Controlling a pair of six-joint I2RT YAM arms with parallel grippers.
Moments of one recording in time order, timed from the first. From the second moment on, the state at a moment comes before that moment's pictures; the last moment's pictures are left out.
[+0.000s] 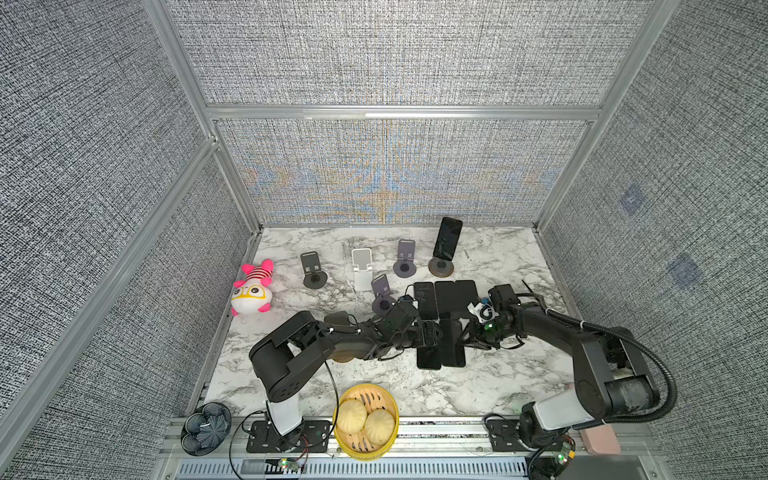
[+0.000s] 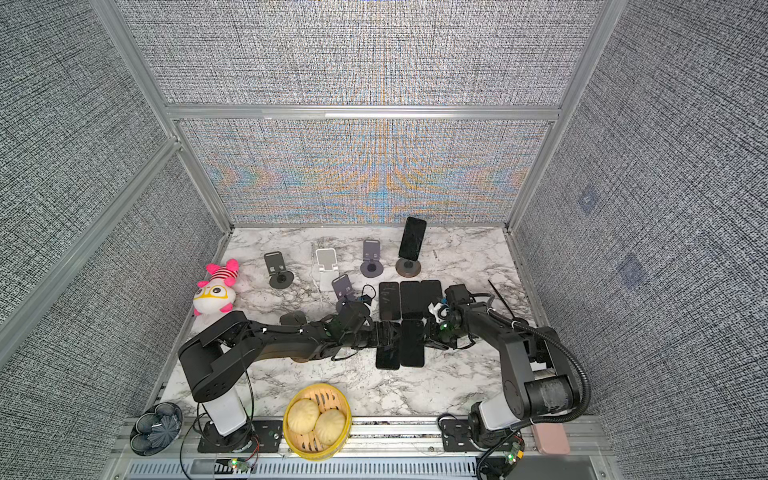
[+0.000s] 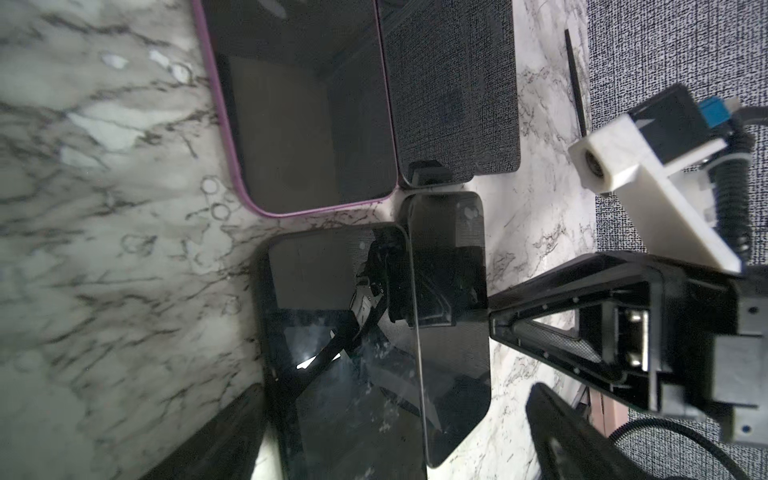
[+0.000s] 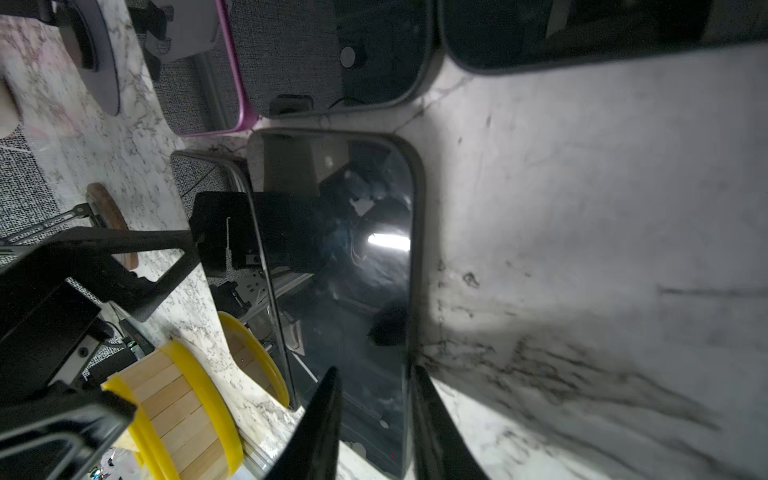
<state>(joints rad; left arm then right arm) -0.96 1.79 0.84 0.22 0.21 -0.96 0.17 1.49 0.71 -0.56 -0.55 0.30</state>
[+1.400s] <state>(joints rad) -0.87 1.78 1.39 -0.21 -0.02 -0.35 0.17 1.03 0.60 -0.68 -0.45 0.41</state>
